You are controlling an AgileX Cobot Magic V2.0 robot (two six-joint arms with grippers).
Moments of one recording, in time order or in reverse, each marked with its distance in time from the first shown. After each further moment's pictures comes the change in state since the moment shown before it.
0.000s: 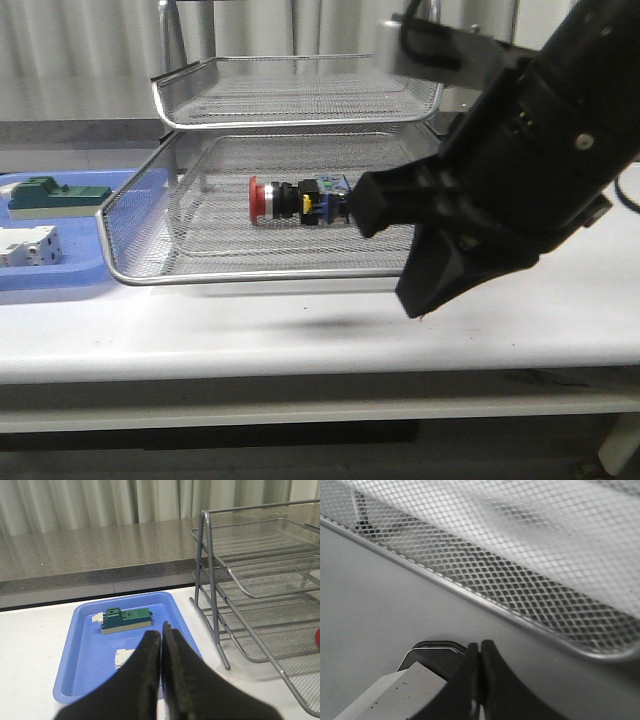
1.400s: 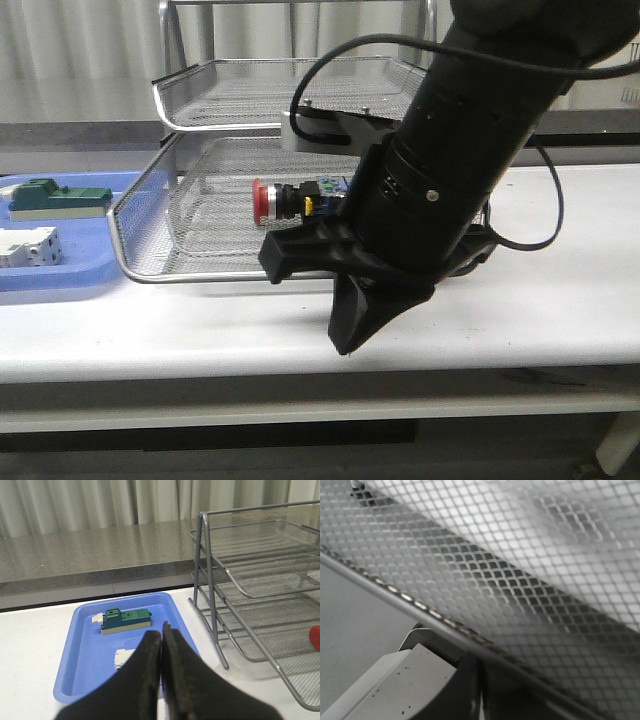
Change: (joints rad) left arm 0.000 0.000 0.000 0.000 0.000 0.000; right arm -0.002 0.292 -0.230 -0.024 0.073 0.002
